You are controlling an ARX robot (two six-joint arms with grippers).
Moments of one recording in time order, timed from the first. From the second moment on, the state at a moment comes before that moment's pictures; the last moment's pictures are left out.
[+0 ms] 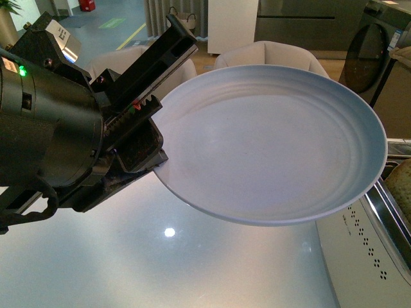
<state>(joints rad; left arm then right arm) -0.54 1.45 0.77 -0.02 0.04 -0.97 0.10 1.24 0.33 0.39 0.14 -0.08</state>
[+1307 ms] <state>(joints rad) -0.54 1.44 0.78 -0.02 0.04 -0.97 0.00 0.69 0.02 0.66 0.00 0.01</state>
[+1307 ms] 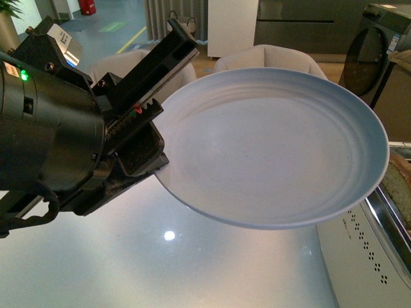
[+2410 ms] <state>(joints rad) -0.54 1.44 0.78 -0.02 0.04 -0.97 0.00 0.20 0.02 0.20 0.00 0.00</state>
